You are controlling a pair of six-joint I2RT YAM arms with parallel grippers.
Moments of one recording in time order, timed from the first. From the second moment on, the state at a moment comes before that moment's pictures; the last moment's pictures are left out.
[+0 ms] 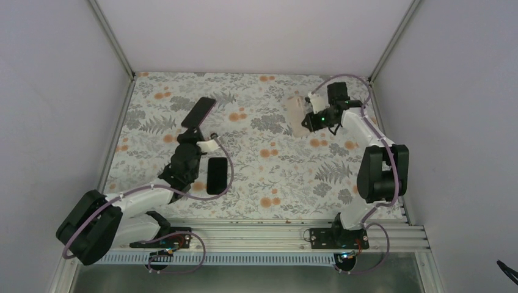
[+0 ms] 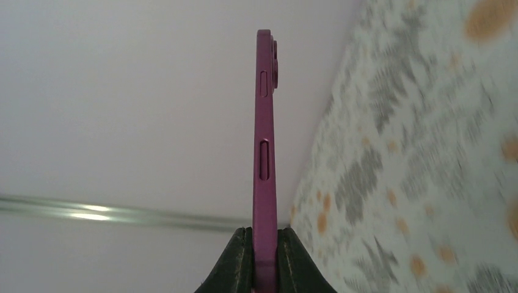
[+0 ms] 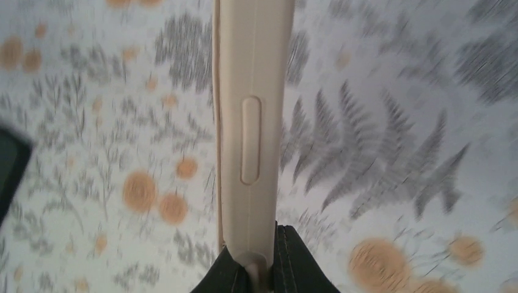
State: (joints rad) left arm -0.63 1.17 0.39 0.73 -0.62 1.25; right arm 0.10 1.69 1.33 -0.68 -0.41 -0.21
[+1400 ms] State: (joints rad) left arm -0.53 1.05 0.55 -0.29 -0.24 1.09; right arm 0.18 1.56 1.28 -0.87 -0.32 -0.46
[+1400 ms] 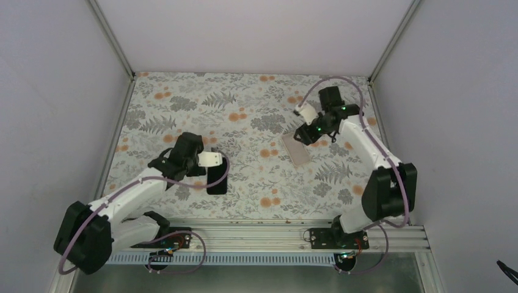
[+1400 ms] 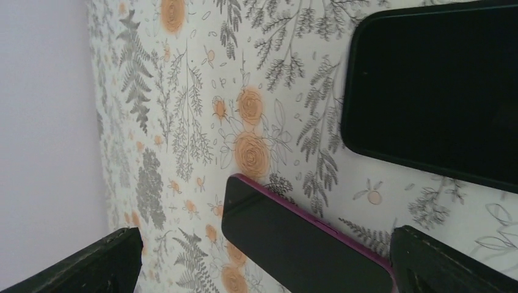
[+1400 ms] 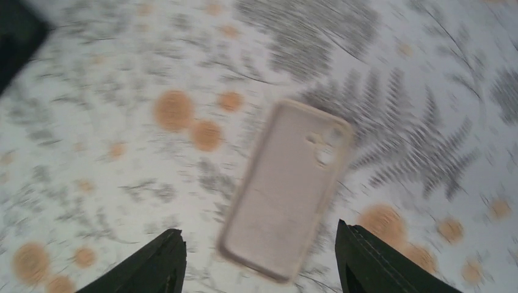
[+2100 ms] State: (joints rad) left arm -0.35 1.85 1.14 -0.64 0.18 0.94; right arm 0.95 1.49 1.12 -0.82 -0.48 -0.63
